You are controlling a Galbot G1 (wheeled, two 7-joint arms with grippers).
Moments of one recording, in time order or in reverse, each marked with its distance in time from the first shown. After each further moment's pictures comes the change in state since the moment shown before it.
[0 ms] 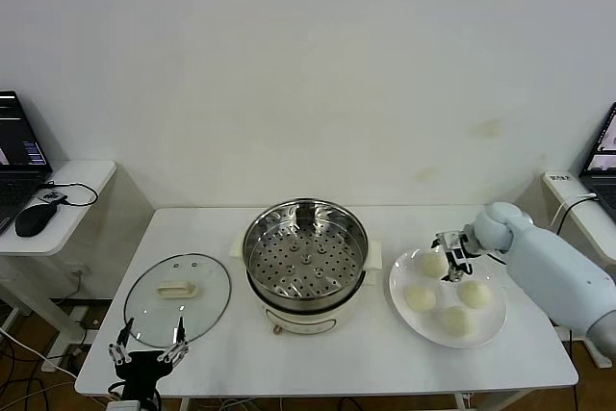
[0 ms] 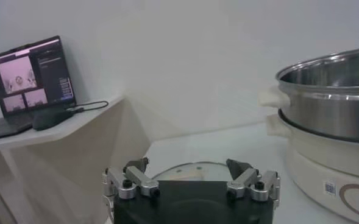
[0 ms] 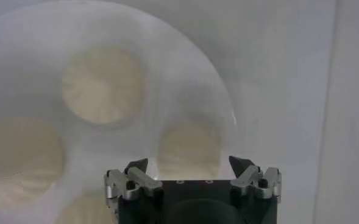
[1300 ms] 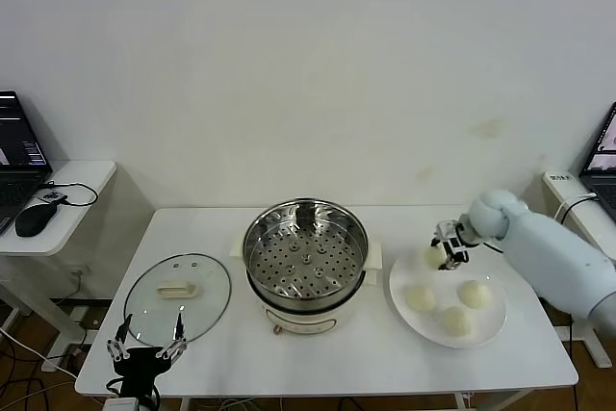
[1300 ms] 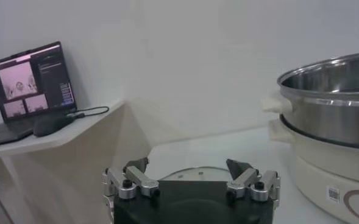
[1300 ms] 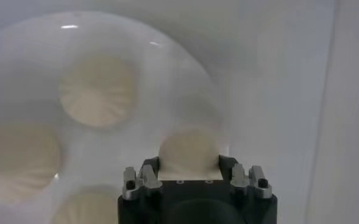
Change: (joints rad) left arm -0.012 0.020 0.000 -0.003 -0.011 0.001 -0.001; right arm 0.244 -0.111 -0.208 0.141 0.207 -0.031 -0.071
